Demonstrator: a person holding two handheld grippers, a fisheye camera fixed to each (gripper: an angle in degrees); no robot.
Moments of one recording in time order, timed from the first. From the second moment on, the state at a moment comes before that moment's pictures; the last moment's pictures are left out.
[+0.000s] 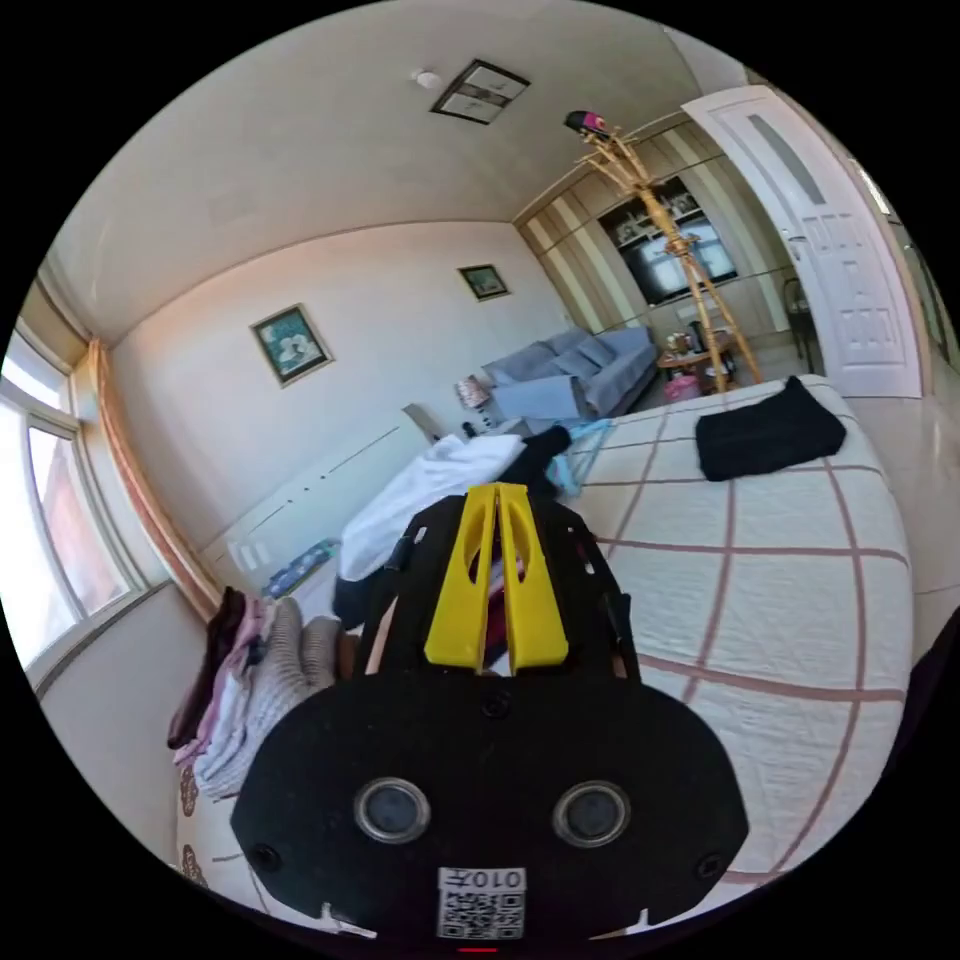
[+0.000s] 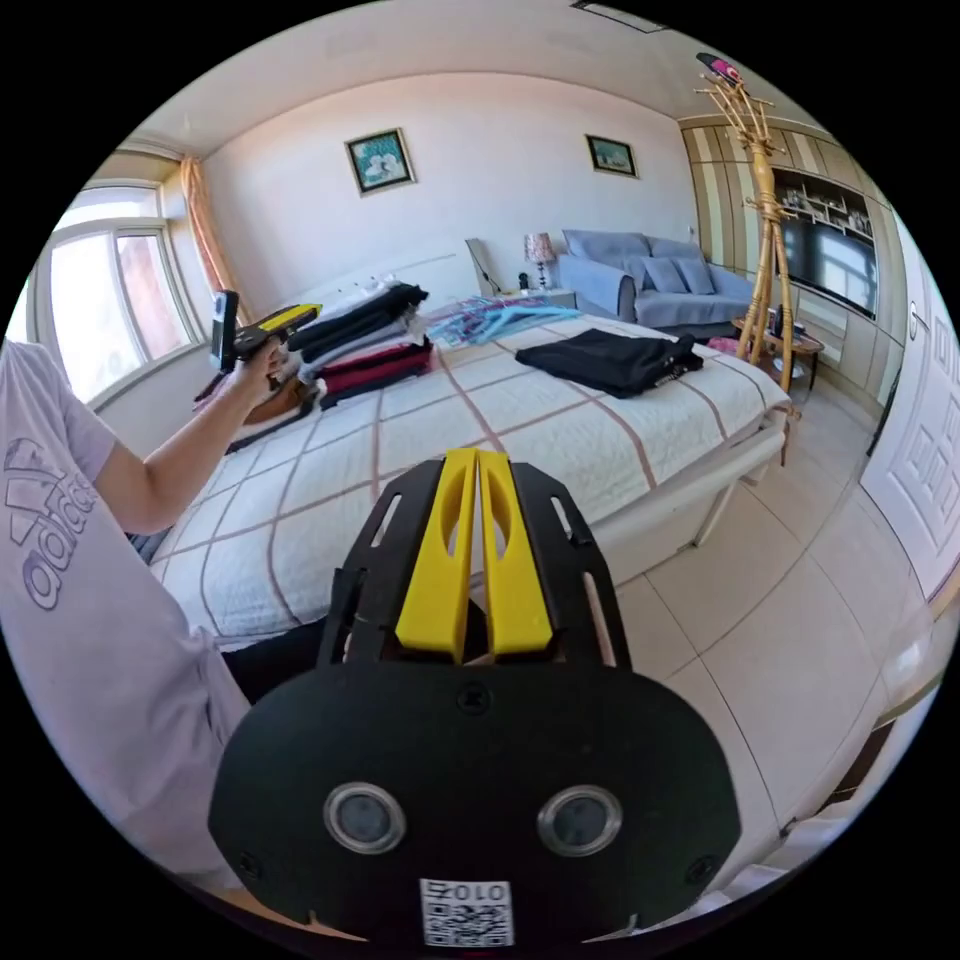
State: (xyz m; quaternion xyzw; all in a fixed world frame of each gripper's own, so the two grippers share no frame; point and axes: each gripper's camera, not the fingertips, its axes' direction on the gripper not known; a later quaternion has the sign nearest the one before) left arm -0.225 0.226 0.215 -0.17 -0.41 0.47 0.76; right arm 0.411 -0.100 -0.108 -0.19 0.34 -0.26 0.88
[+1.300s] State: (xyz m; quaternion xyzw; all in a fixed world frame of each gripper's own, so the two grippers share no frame) left arm -0.112 0.177 0.087 -0.32 -0.07 0.25 0.91; right arm 0.393 -0.020 -0.083 -0.21 0.22 -0.32 0.90
